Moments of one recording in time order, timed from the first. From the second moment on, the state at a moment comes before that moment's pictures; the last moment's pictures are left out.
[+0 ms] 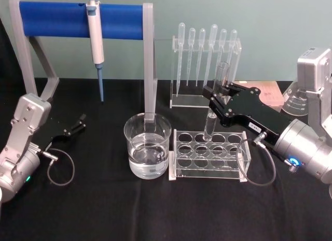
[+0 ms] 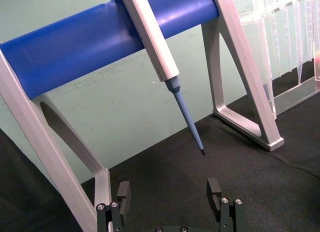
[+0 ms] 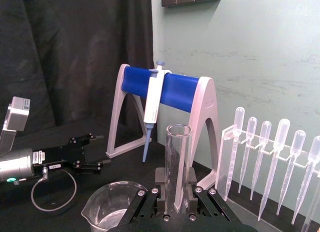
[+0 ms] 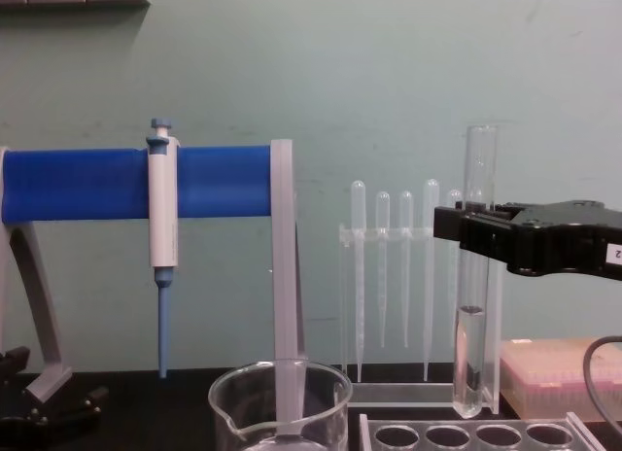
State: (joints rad) left arm -0.20 0.60 0.45 -1.41 -0.25 -0.12 0.03; right arm 0.15 0.50 -0.31 -1.78 0.47 0.10 0.40
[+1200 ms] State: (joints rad) left arm -0.20 0.60 0.45 -1.41 -0.25 -0.12 0.03; right arm 0.15 0.50 -0.31 -1.78 0.47 0.10 0.40
